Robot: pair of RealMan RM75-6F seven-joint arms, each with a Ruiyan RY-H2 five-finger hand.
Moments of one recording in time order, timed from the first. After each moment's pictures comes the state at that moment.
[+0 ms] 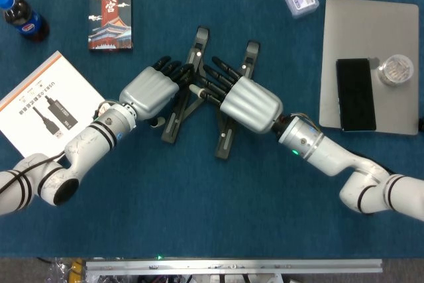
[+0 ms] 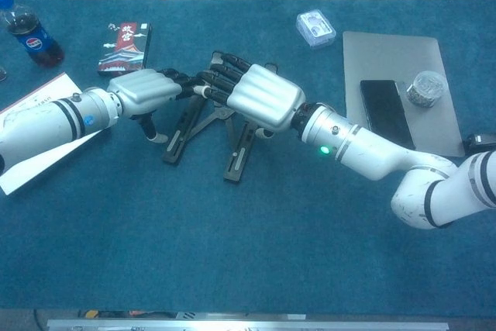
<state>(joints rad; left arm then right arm) -0.87 -1.56 0.01 -1.29 1.28 0.72 0.19 0.87 -1.98 0.02 -0.82 -1.68 1.09 -0.33</state>
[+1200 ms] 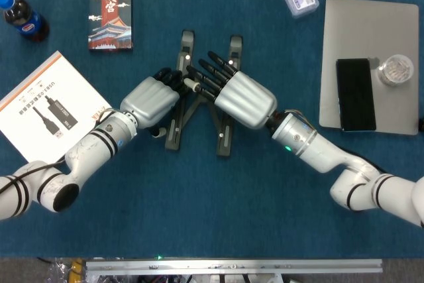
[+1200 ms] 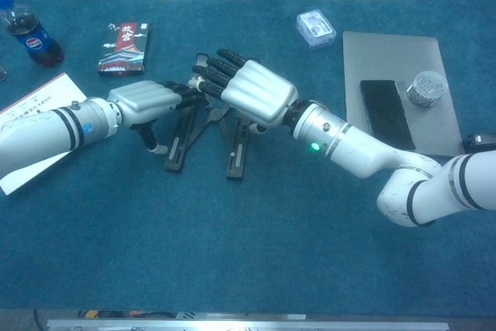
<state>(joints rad) -0.85 -1.54 -0.01 -1.36 1.24 0.67 0.19 0.89 -2.05 0.04 -0.71 -1.68 1.10 -0.25</state>
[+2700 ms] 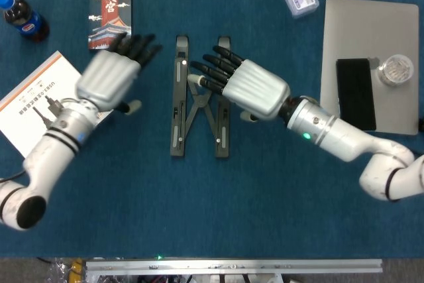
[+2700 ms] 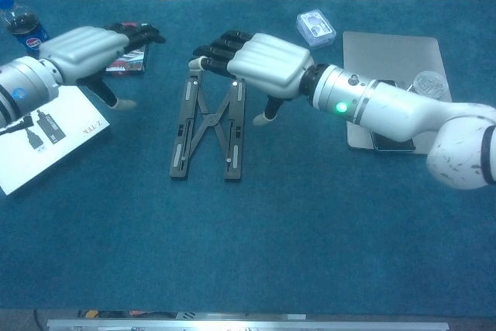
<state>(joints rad) -0.74 -1.31 -0.05 -1.64 1.13 0.96 0.29 0.96 -1.64 0.09 -1.29 -1.56 0.86 -0.18</state>
